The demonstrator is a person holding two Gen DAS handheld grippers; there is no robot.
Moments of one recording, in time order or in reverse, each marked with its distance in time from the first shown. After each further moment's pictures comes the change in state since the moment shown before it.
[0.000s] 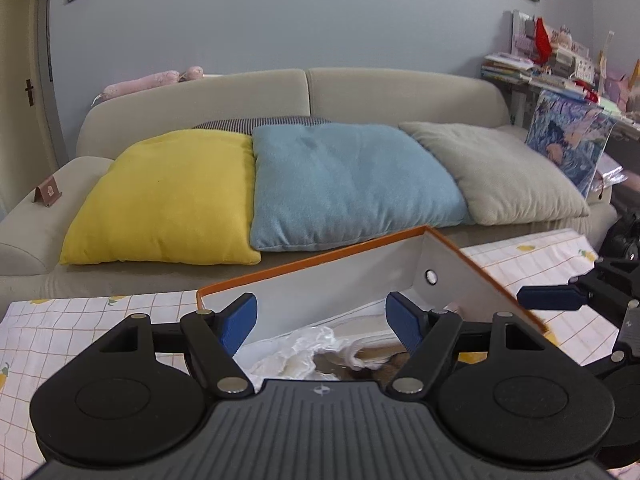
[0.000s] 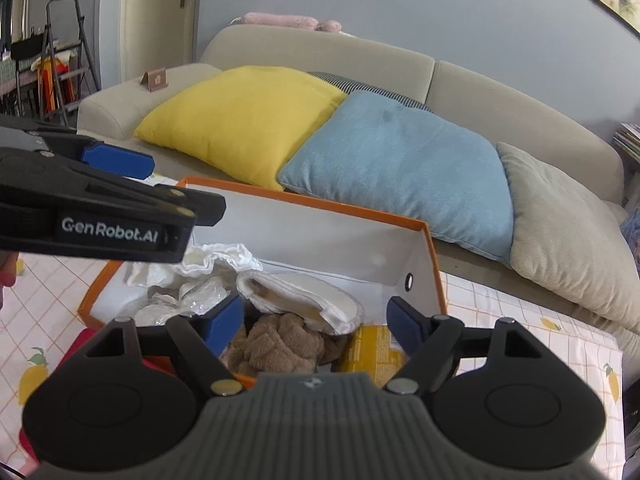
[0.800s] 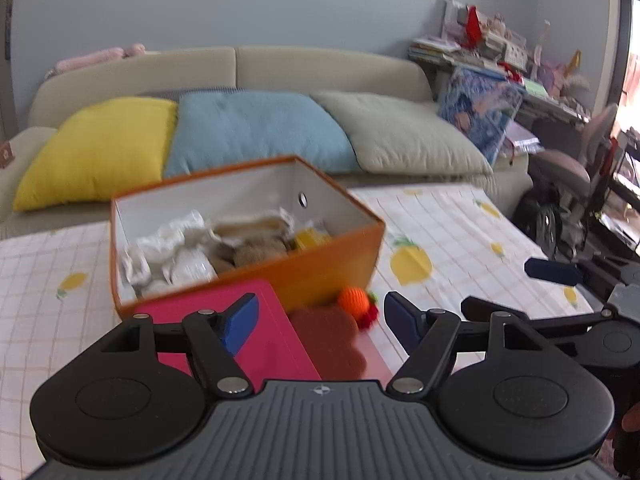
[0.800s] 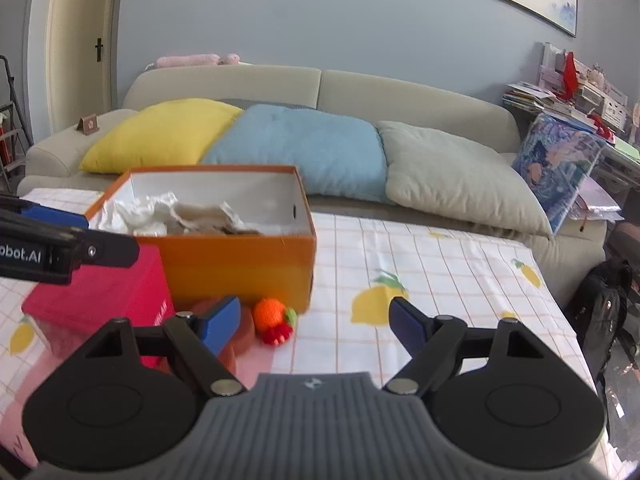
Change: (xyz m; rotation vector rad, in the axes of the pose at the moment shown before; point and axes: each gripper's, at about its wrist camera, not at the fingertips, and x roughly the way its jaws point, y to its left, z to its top) left arm -0.077 -0.081 -0.083 0.009 0.079 -0.185; right arm -0.130 -0.031 -0.142 0.189 -0.088 -0.215
